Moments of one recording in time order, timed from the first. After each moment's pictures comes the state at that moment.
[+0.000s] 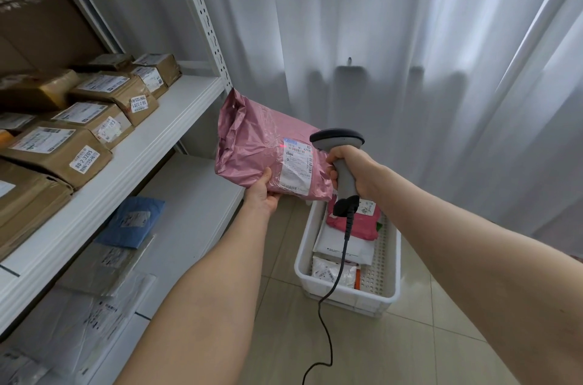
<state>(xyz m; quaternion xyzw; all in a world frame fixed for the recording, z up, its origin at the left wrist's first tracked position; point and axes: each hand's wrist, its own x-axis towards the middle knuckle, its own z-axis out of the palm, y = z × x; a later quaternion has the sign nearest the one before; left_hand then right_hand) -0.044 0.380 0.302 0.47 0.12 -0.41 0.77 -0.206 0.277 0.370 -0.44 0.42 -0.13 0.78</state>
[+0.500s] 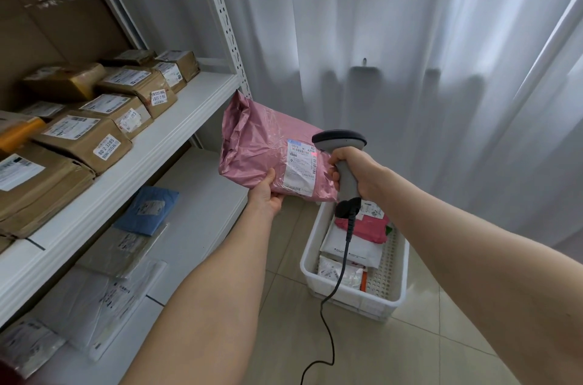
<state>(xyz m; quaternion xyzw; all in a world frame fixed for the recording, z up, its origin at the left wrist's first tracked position) -0.059 0.397 0.309 0.48 0.14 -0.38 0.78 -0.207 0.284 0.371 -0.45 0.40 -0.10 0.79</state>
